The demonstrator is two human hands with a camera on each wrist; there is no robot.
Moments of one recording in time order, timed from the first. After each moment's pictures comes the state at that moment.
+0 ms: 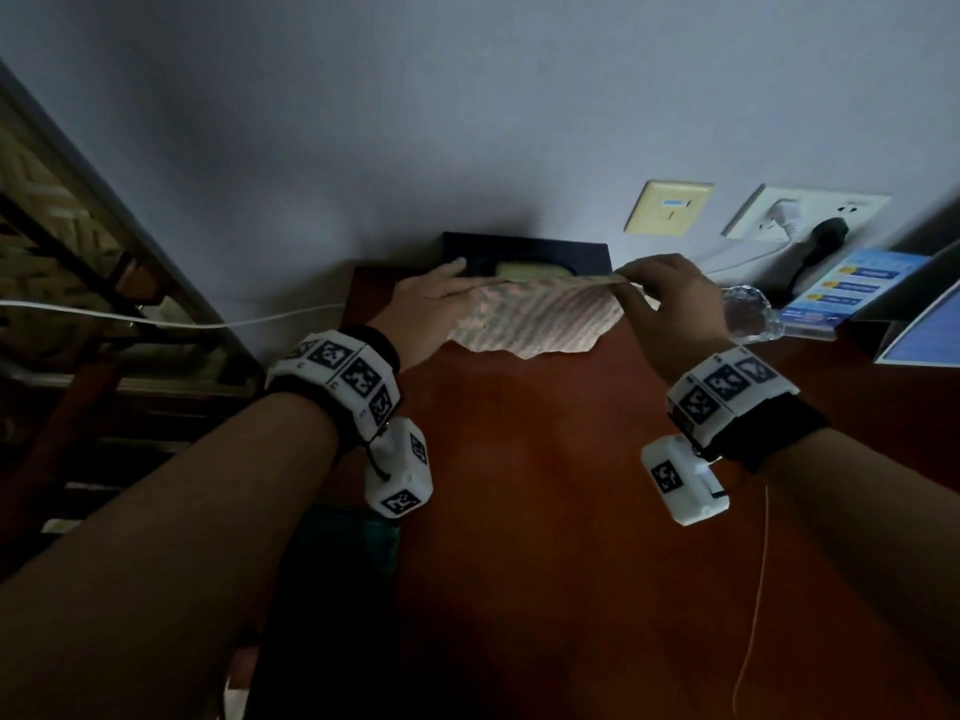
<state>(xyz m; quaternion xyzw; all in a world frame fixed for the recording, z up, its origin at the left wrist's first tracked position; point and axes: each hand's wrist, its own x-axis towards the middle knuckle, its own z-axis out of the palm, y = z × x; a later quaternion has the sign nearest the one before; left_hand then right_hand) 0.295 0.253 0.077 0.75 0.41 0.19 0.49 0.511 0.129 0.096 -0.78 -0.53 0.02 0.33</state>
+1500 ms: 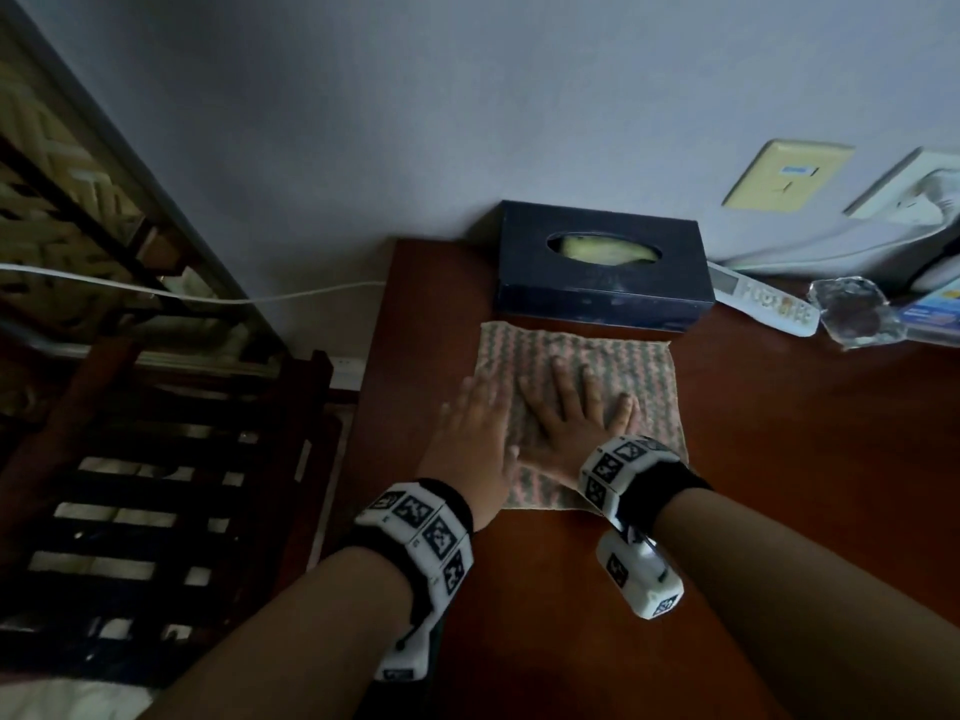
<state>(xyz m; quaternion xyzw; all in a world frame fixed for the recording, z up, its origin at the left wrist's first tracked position) 0.253 0.184 -0.043 0.86 0.44 -0.09 0.26 0.401 0.157 -0.066 -0.75 -0.57 0.29 -0.16</state>
